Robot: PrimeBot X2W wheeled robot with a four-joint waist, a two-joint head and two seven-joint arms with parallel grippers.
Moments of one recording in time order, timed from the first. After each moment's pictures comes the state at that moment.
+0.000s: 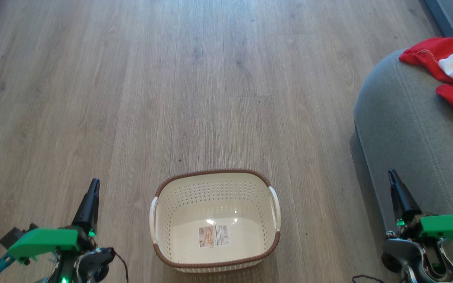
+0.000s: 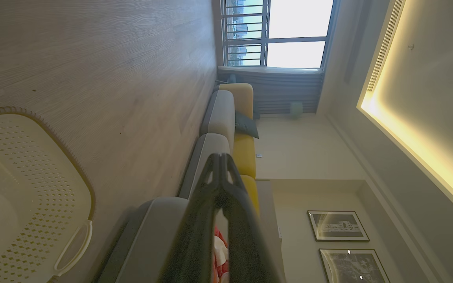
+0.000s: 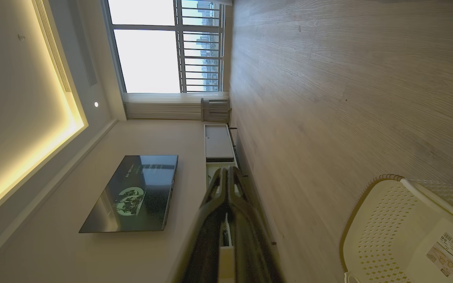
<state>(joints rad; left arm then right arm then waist) -0.06 0.04 0.08 0.28 -1.60 -0.12 0.11 -0.05 -0.05 -0.13 0.28 1.60 0.13 0.11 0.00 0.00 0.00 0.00</state>
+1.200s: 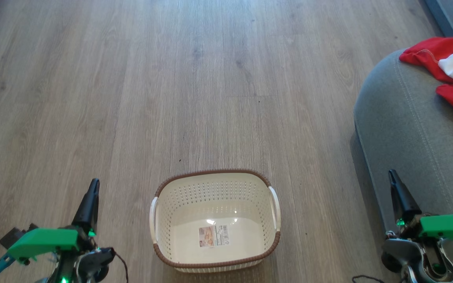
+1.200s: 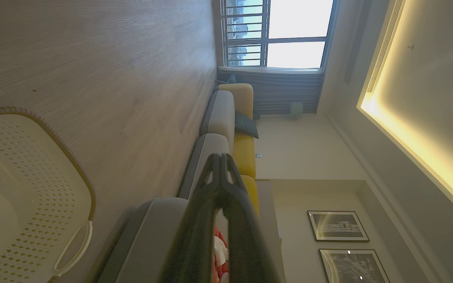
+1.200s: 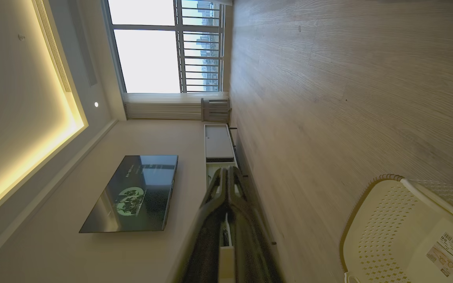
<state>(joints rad) -0.06 0.04 0.08 0.28 -1.60 -0.12 0.11 -0.05 -0.05 -0.13 0.28 1.60 0.13 0.11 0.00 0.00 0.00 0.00</state>
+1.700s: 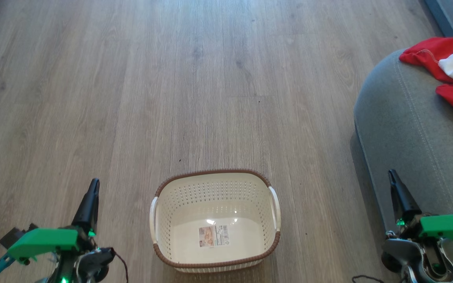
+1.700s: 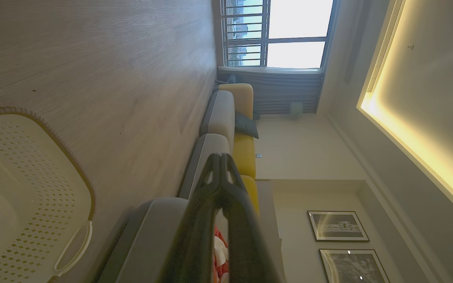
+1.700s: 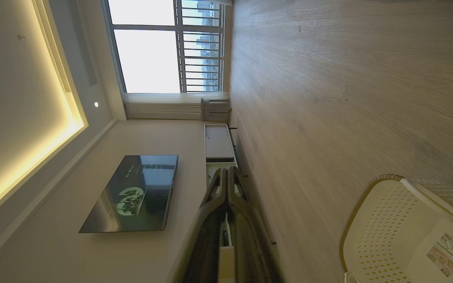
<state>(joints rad) -0.06 0.04 0.08 0.28 -1.60 -0.12 0.11 -0.05 -0.05 -0.13 0.28 1.60 0.13 0.11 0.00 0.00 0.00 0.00</state>
